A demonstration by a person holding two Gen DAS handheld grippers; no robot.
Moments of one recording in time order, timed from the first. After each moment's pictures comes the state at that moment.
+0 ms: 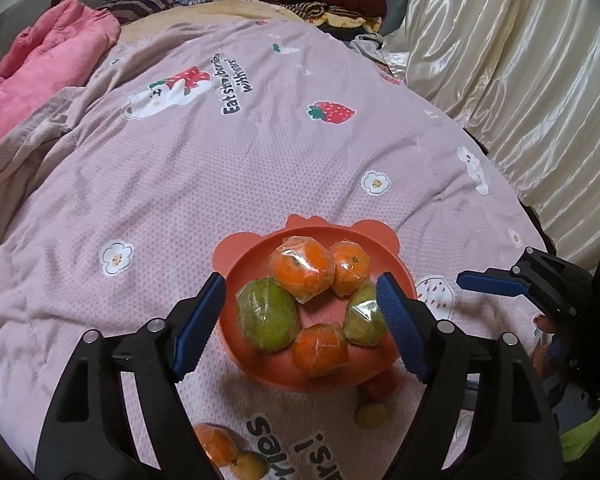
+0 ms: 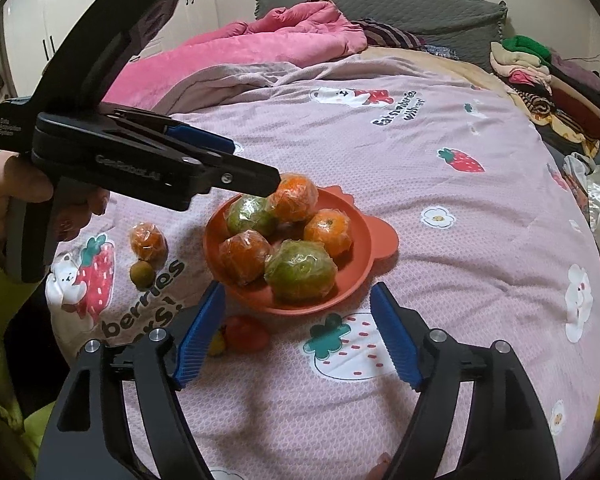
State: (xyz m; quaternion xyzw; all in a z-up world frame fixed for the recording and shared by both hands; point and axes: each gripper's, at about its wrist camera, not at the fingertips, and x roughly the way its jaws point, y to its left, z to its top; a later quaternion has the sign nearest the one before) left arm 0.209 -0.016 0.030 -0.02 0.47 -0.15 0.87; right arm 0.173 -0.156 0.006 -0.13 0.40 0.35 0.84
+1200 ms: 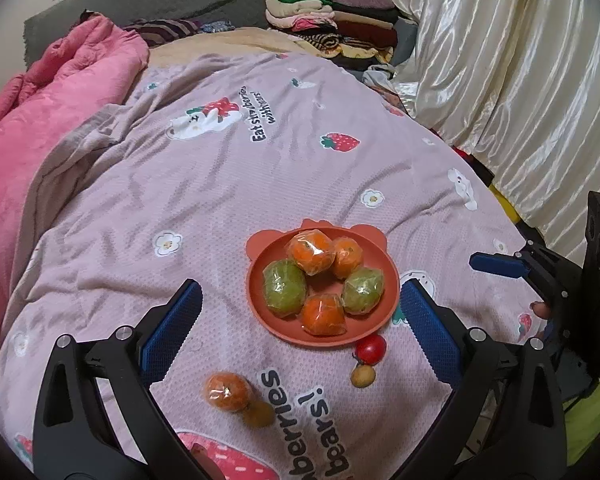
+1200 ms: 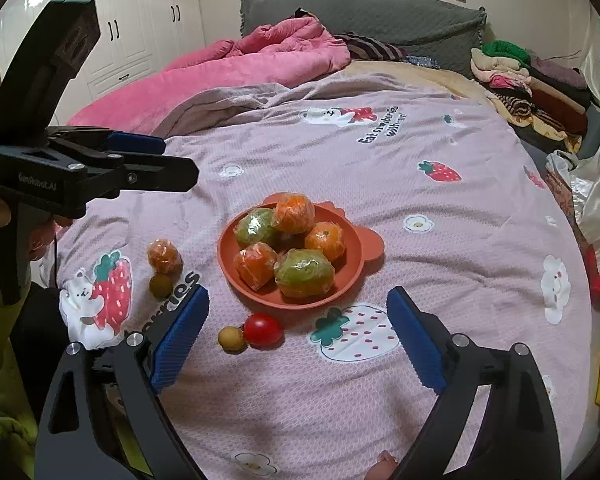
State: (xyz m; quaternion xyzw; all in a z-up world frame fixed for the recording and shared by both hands) left arm 0.148 0.001 0.074 -0.03 0.42 -0.11 0.90; right arm 0.147 -0.166 0.037 -0.11 0.38 0.32 0.86
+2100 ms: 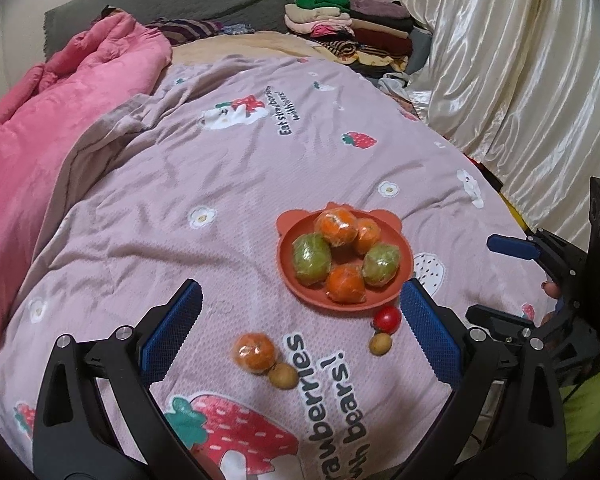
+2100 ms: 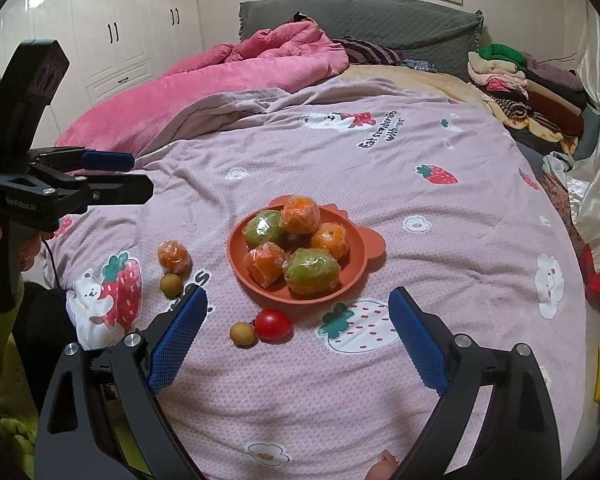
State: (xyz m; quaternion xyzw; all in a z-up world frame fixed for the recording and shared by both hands) left arm 0.110 0.028 0.072 -0.04 0.42 -0.08 0.91; right arm 0.132 -0.166 0.045 -0.11 0.38 0.32 0.86
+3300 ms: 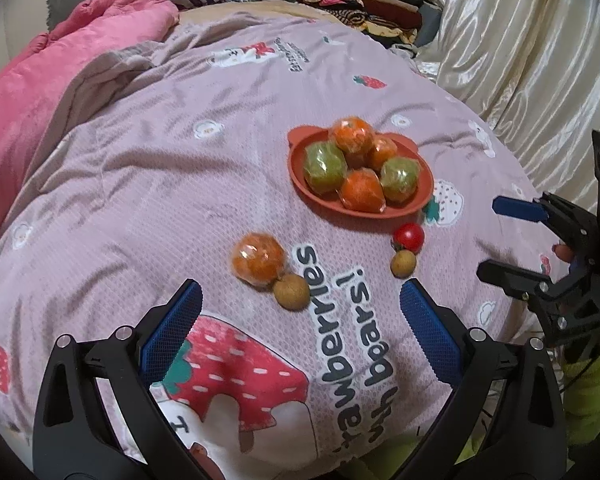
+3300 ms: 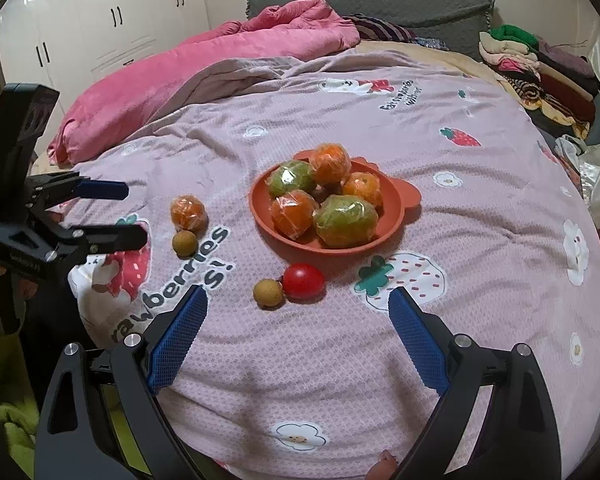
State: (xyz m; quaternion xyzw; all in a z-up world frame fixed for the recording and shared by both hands) left arm 0.069 0.029 0.009 -0.05 0.46 -0.08 0.88; right arm 0.113 -0.153 0.007 -0.12 0.41 0.33 0.84
